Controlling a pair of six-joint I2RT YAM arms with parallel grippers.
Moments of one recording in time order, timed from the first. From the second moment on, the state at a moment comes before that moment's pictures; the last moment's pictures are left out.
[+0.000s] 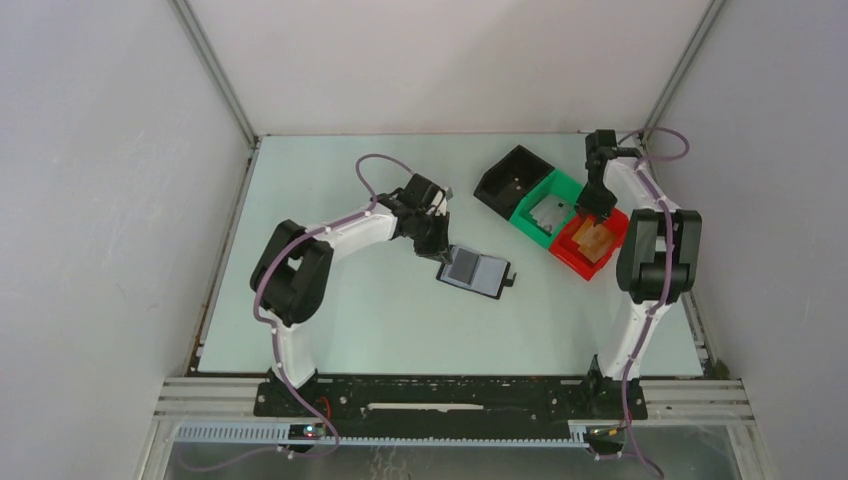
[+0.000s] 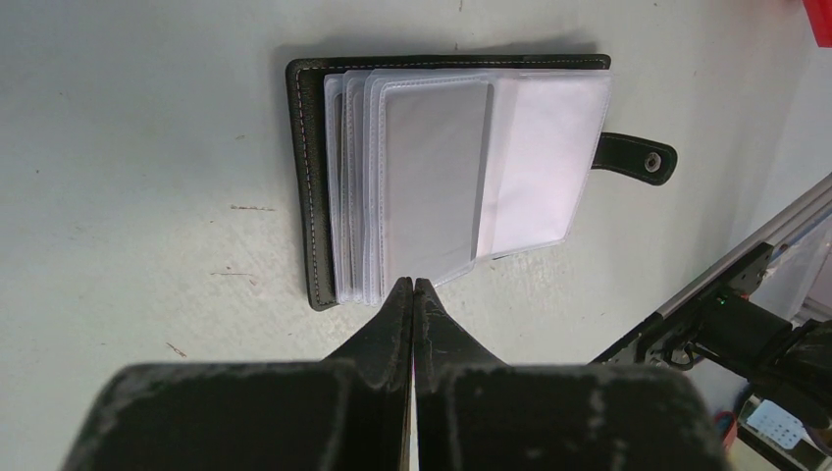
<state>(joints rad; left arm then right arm) -0.62 1.91 1.35 -0.48 0.35 -0.50 -0.05 1.98 1.60 -0.89 0.30 0.54</state>
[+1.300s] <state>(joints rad) -0.64 1.98 1.37 -0.48 0.34 -0.52 0.47 1.61 0.84 -0.26 -0.02 0.87</state>
